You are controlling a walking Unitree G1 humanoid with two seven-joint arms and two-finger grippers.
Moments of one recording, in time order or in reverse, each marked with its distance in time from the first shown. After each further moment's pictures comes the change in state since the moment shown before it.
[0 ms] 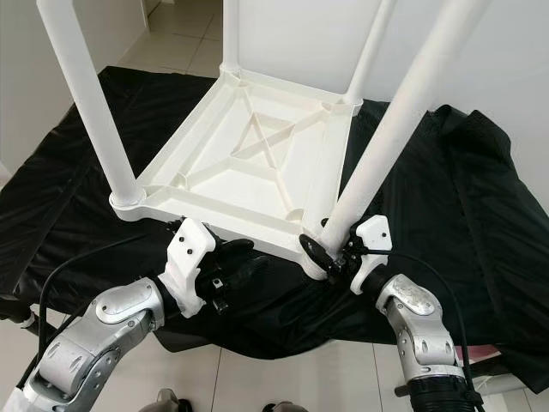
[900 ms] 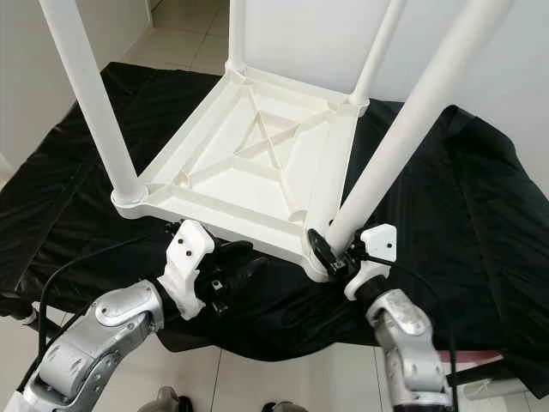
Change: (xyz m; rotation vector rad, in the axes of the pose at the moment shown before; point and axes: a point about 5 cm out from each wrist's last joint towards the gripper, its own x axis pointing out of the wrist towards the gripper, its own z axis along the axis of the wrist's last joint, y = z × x) left arm -0.001 0.000 -0.001 -0.007 0.001 0.008; right arm -0.010 0.022 0.001 0.081 -0.072 -0.353
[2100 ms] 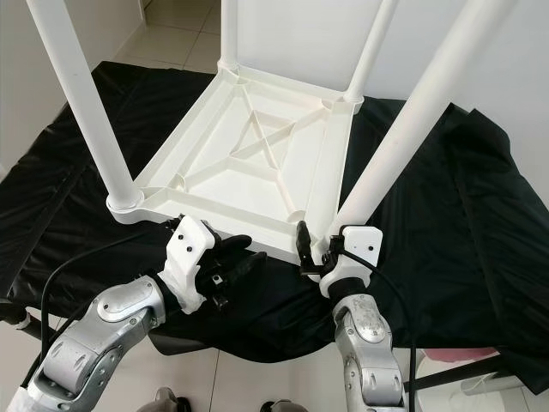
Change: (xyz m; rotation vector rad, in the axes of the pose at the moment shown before) left arm 0.002 0.006 0.001 0.030 -0.012 0.027; right arm 0.008 0.025 0.005 0.033 -0.009 -0.191
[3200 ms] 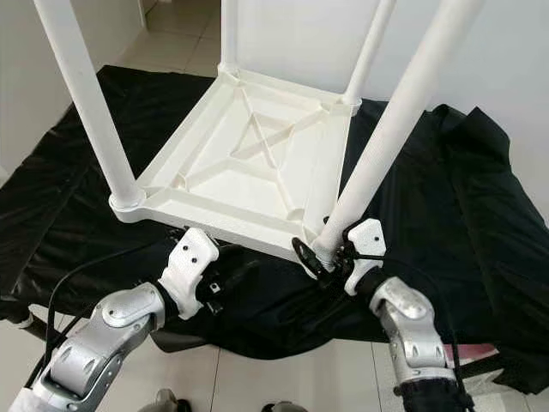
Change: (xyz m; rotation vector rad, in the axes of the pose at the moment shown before) left arm 0.000 0.006 -0.021 0.080 0.086 0.034; right arm 0.018 -0.038 -0.008 -0.207 0.056 0.523
